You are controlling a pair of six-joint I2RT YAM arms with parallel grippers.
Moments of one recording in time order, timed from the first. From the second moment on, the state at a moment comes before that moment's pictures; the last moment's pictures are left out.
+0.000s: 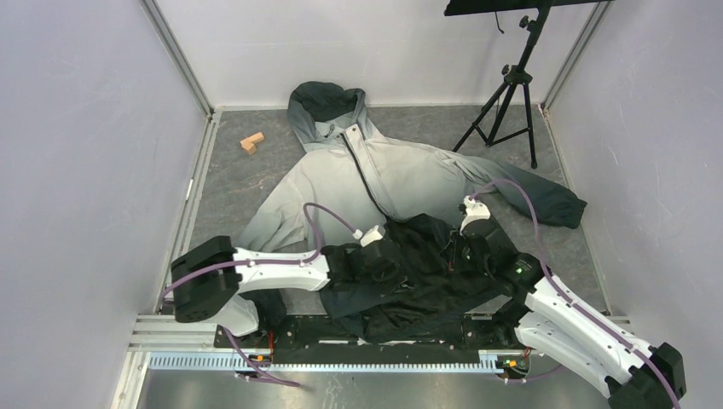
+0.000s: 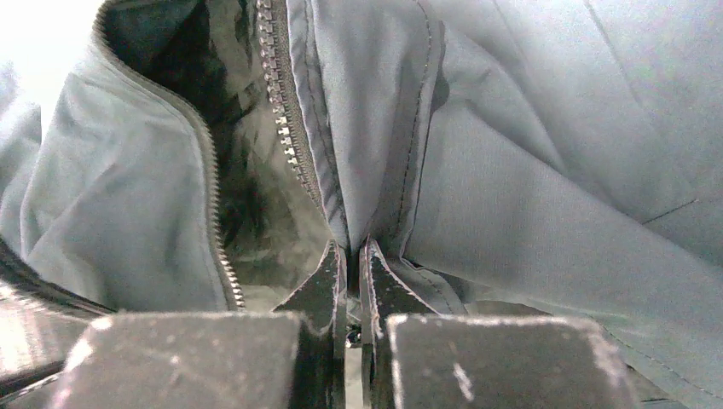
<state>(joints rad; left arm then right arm) -1.23 1.54 0.85 -0.18 -0.03 -1.61 0.66 0.70 0.46 -0.50 0.14 0.51</state>
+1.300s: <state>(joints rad) -1.28 1.45 0.47 0.73 -0.31 -0.66 0.66 0.68 0.37 -0.35 0.08 0.93</state>
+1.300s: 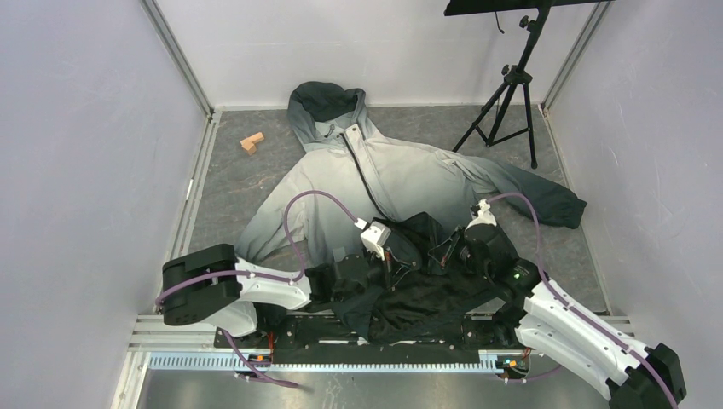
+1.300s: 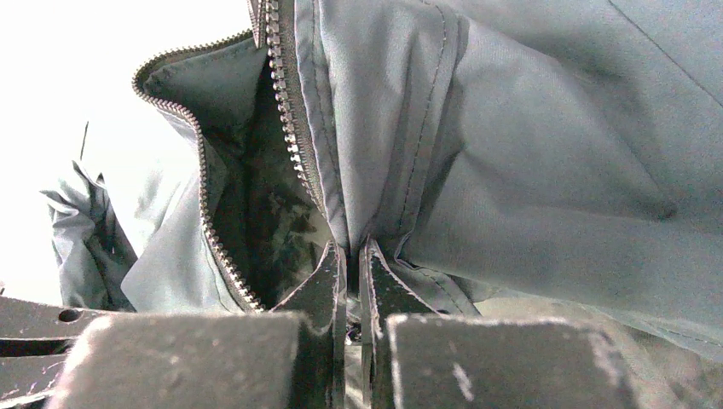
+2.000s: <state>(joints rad) -1.31 1.49 0.52 0.70 -0.41 -0.62 0.66 0.74 0.42 -0.39 0.13 1.05</state>
